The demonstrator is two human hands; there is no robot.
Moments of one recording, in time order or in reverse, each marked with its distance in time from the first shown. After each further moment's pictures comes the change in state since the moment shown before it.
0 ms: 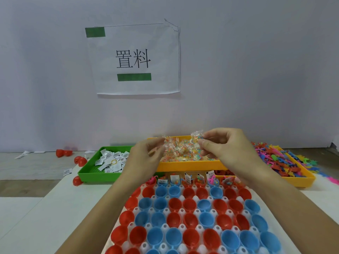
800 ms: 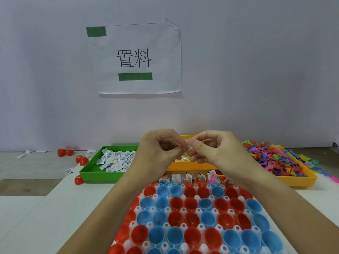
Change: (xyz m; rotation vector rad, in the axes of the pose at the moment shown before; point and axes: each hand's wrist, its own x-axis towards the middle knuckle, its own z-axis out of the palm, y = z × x) left_hand -0.008 0.034 0.001 -0.241 -0.082 0.299; right_hand -0.011 -0.011 0.009 0.076 -0.215 -0.008
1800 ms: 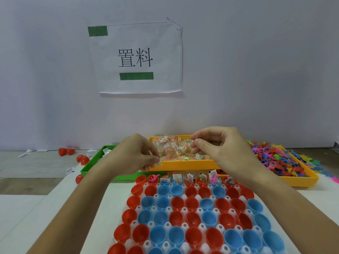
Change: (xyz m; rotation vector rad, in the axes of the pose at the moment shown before) left_hand 0.007 -0.016 -0.056 0.416 -0.307 -0.379; right_hand 0.000 -0.004 0.001 -0.102 0.100 -0.122
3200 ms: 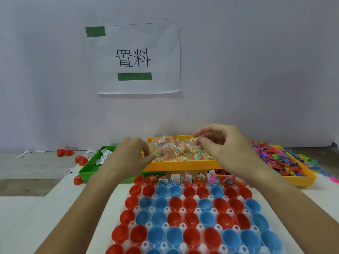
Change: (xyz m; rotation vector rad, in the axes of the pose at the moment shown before) left_hand 0.007 -0.010 0.014 0.406 0.254 -0.014; right_hand 0.003 0.006 -0.009 -0.175 0.038 -0.041
